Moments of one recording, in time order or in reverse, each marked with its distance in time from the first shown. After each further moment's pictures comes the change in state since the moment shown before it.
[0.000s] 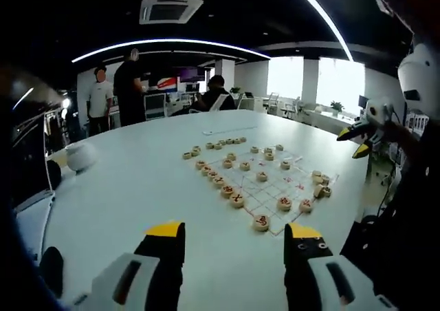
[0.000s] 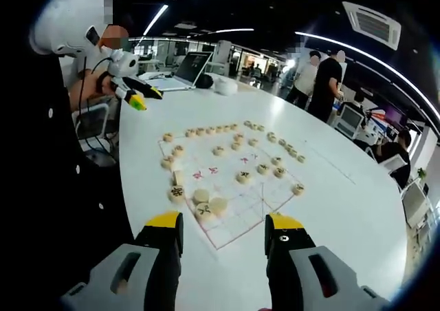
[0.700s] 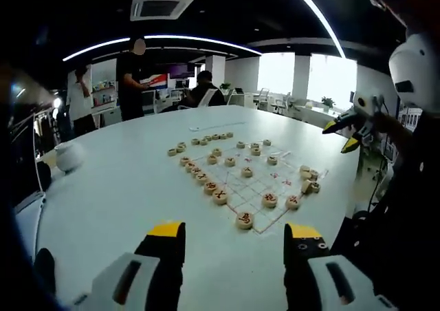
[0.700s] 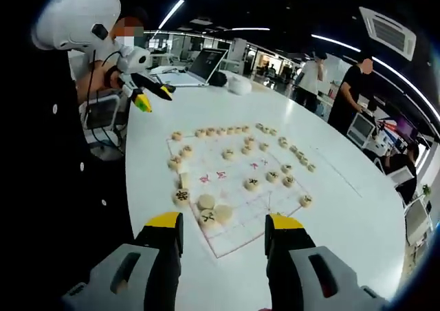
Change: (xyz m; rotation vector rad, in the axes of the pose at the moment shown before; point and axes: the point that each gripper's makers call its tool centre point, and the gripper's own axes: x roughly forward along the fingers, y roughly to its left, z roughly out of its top) left arm 0.005 -0.023 -0.005 0.011 0.027 -0.060; right arm 0.013 0.008 0.016 -0.084 0.013 0.076
